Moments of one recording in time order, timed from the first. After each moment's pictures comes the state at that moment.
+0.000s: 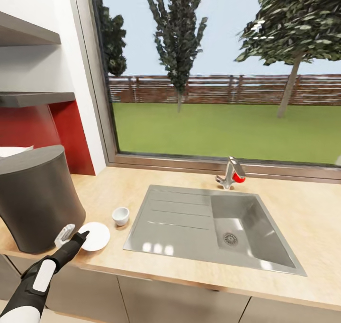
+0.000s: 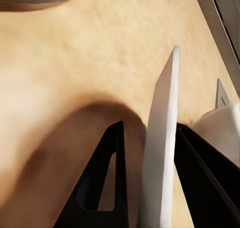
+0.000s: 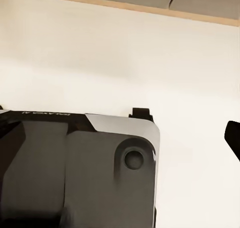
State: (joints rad) left arm -0.51 0.12 0.58 -0.75 0.53 0.42 -0.31; right arm -0.30 -0.04 0.08 -0.04 -0.07 0.00 0.13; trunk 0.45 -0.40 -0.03
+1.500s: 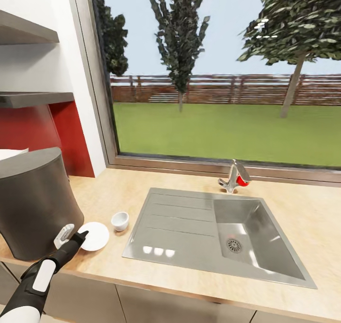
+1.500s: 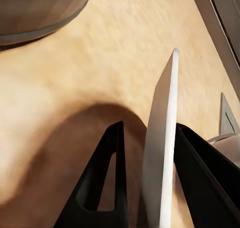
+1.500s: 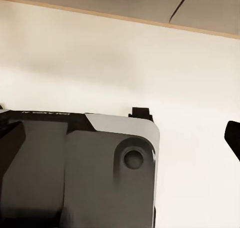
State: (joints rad) left arm -0.51 0.12 0.58 -0.75 0.53 0.40 -0.31; right arm -0.30 -0.04 0.08 -0.04 -0.07 0.00 0.13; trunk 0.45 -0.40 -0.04
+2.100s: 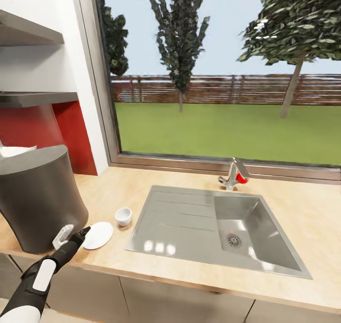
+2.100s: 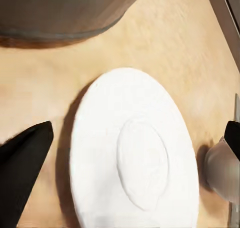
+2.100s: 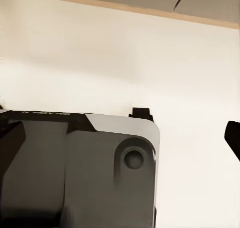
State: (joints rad) left arm -0.51 0.12 0.58 -0.75 0.54 0.40 -0.25; right arm -0.30 -0.04 0.08 -0.04 -0.07 0.00 0.13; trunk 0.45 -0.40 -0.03
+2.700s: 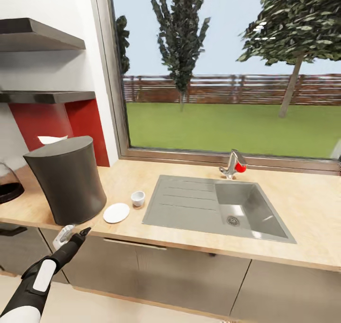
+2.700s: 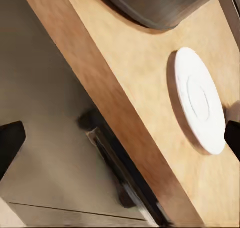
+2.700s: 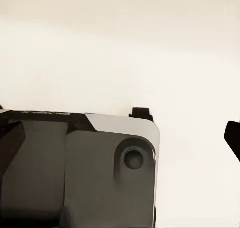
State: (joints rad) left arm -0.51 0.12 0.58 -0.75 0.53 0.40 -0.25; right arm -0.30 -0.04 0.08 -0.04 -0.07 0.00 0.13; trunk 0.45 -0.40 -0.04
